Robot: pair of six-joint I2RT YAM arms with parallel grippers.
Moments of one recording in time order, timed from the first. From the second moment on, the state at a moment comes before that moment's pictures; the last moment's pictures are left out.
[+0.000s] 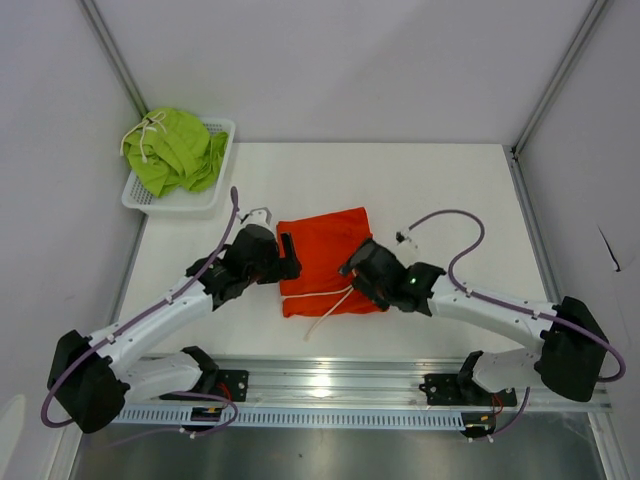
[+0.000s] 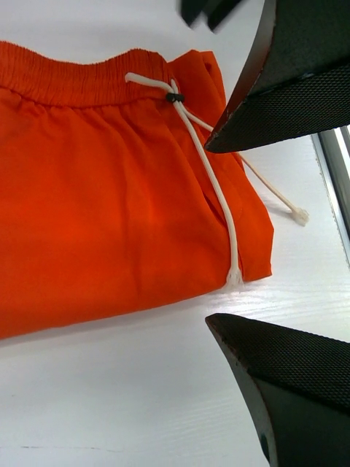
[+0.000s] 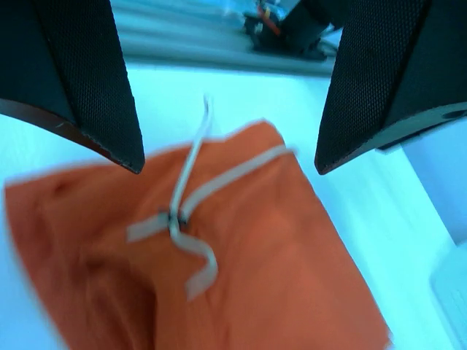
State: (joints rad) left arm -0.67 1.08 0.78 -0.47 -0.20 -0.67; right arm 0.91 1.30 0.93 -0.50 0.40 1.38
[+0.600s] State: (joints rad) left arm -0.63 0.89 0.79 -0.58 -0.20 -0.67; right arm 1.21 1.53 0.80 -0.41 0.52 2.01
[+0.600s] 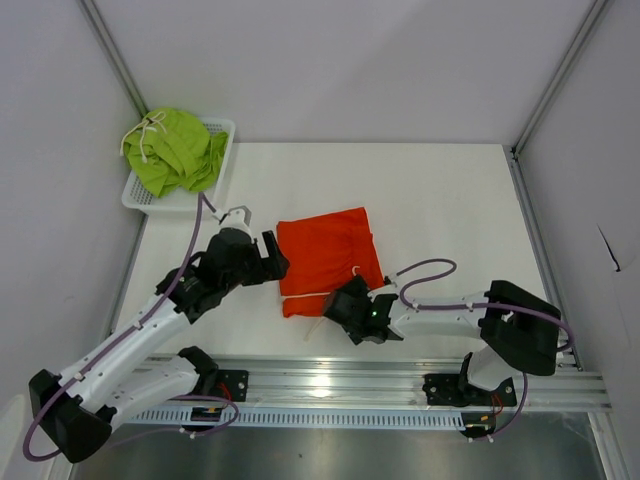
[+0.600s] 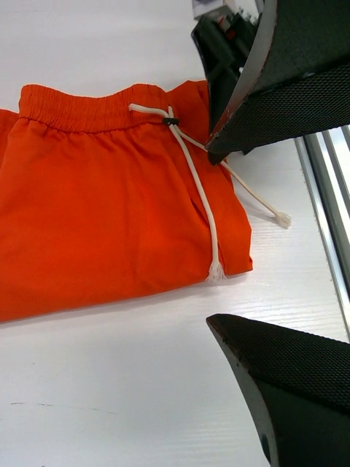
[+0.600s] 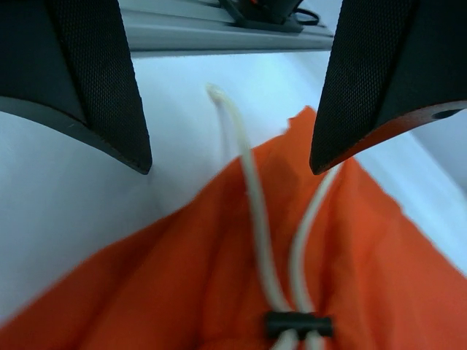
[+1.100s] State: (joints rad) left arm -0.63 0.85 0.80 -0.64 -0.21 -0.67; right arm 1.17 1.65 0.77 -0.17 0.54 2.03
